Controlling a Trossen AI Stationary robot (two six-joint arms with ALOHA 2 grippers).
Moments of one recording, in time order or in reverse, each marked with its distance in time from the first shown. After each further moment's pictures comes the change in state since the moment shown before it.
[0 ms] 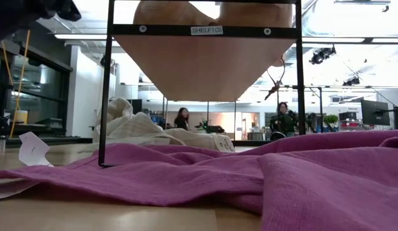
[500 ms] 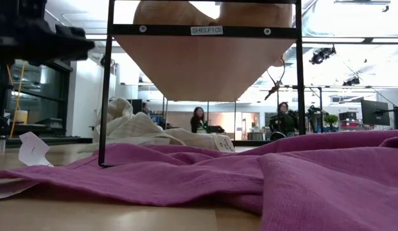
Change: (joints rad) left arm 0.001 0.001 0.001 -0.484 -0.067 -0.102; right arm 0.000 0.027 0.000 -0.023 0.006 -0.033
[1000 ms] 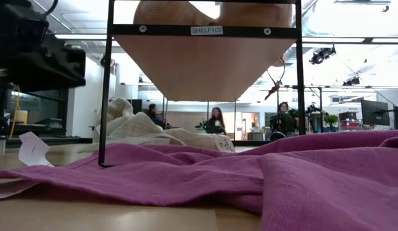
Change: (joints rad) left arm 0.000 -0.001 0.000 -0.263 0.001 -0.007; right arm 0.000 0.056 0.000 0.000 -0.001 -0.020
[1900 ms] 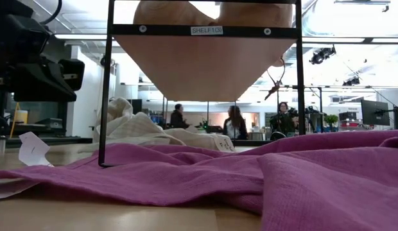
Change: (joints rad) left arm -0.001 0.002 0.000 -0.108 0.017 -0.076; right arm 0.000 0.008 0.000 0.016 0.002 0.006
